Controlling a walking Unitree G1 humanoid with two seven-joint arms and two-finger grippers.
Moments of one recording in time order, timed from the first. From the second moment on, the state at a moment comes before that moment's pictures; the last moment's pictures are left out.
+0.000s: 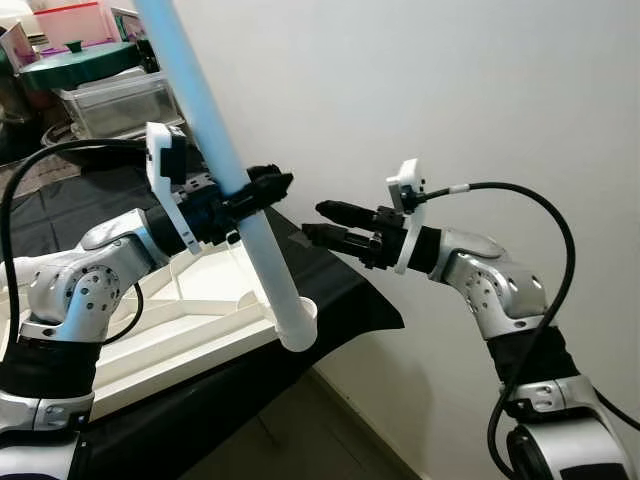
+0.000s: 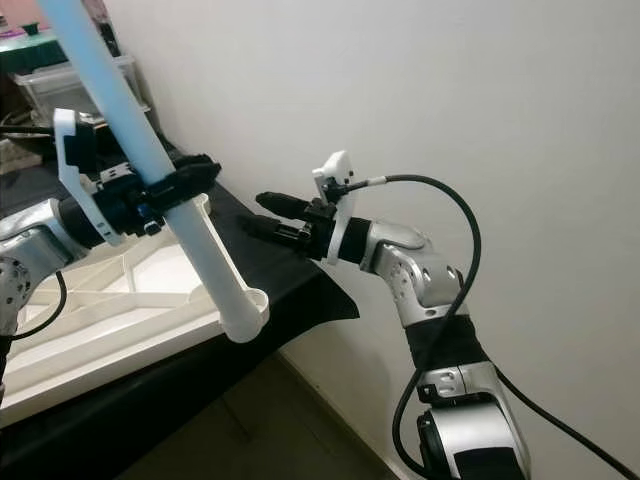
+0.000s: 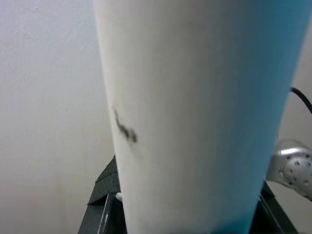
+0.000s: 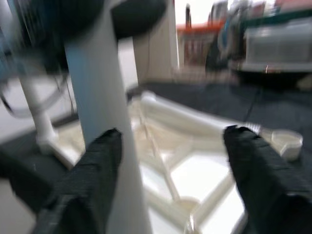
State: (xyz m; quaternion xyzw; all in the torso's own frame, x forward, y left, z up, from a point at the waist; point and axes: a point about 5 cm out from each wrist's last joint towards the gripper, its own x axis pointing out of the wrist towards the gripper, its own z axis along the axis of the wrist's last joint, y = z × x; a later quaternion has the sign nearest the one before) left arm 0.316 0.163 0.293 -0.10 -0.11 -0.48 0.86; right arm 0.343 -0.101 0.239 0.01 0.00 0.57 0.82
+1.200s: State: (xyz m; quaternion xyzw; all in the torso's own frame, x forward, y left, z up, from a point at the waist) left arm 0.330 0.138 0.284 -0.07 -0.11 -0.50 0.86; right arm 0.344 -0.049 0.222 -0.03 0.09 0.62 0.78
